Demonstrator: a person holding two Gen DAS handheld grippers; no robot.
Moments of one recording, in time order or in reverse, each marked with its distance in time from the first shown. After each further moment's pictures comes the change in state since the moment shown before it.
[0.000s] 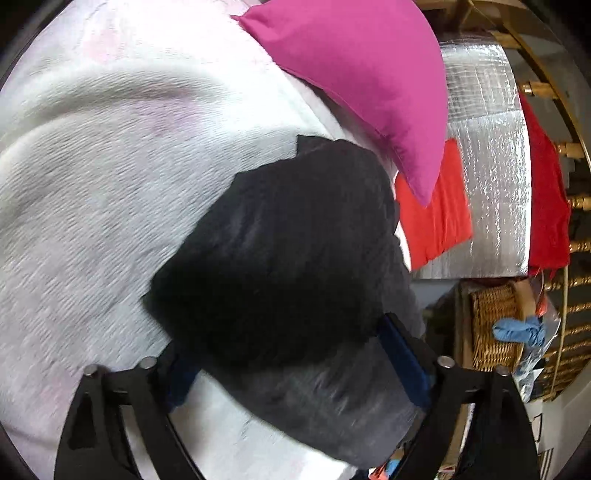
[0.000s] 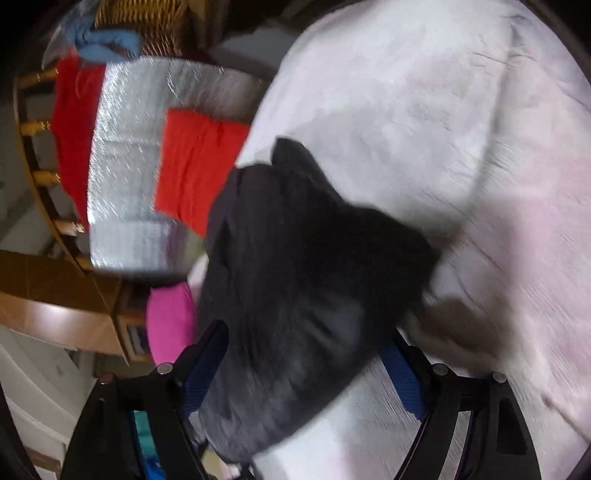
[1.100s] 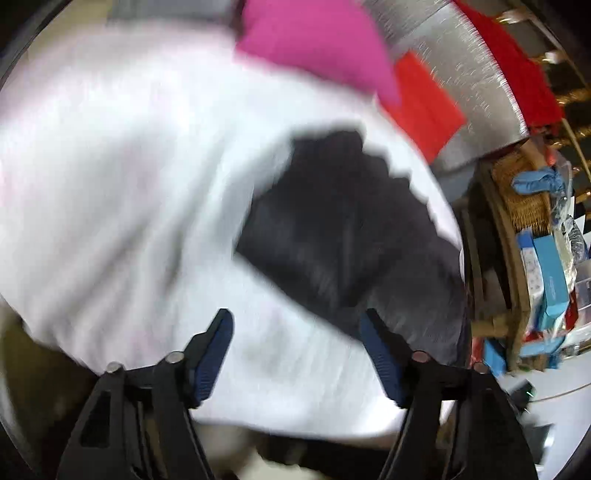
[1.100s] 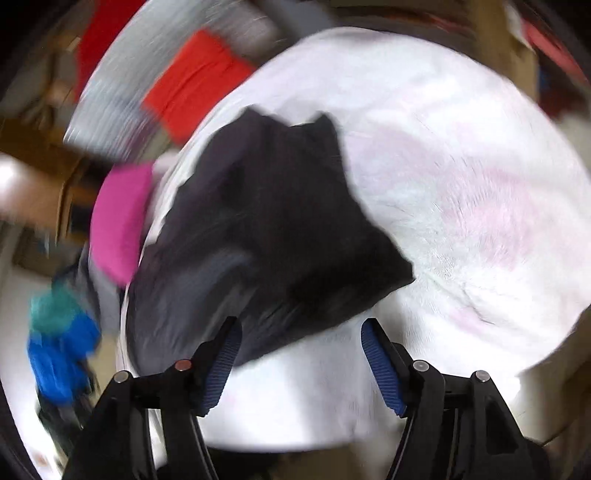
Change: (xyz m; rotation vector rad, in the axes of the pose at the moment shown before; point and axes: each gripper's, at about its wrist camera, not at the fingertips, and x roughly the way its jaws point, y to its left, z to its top) left arm -0.180 0.011 -0.075 0.436 0.088 0.242; right arm -0.189 0.029 -0.098 -0.453 0.230 -0.313
